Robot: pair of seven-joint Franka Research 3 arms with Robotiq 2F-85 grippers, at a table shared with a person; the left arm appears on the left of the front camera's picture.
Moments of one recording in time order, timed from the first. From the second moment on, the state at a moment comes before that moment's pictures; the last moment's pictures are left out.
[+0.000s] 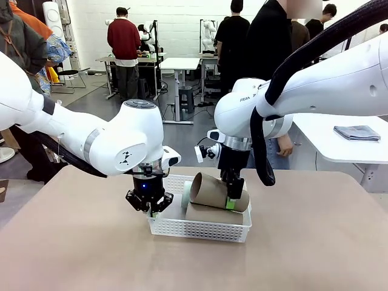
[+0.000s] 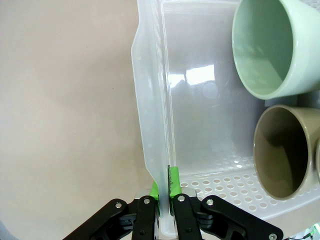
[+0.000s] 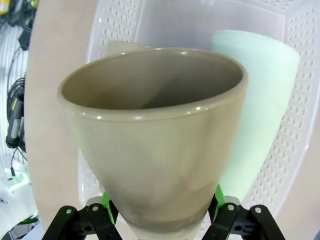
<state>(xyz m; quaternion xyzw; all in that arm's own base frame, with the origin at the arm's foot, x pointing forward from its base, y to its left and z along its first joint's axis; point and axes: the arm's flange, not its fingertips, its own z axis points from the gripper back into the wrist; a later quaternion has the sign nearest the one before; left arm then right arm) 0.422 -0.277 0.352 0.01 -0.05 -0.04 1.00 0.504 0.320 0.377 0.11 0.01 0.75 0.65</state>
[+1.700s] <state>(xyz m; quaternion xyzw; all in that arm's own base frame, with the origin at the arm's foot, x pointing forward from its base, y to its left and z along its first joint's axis) 0.422 -0.277 0.353 0.01 -0.05 -0.04 1.00 0.472 0.163 0.484 0.20 -0.22 0.71 0.64</state>
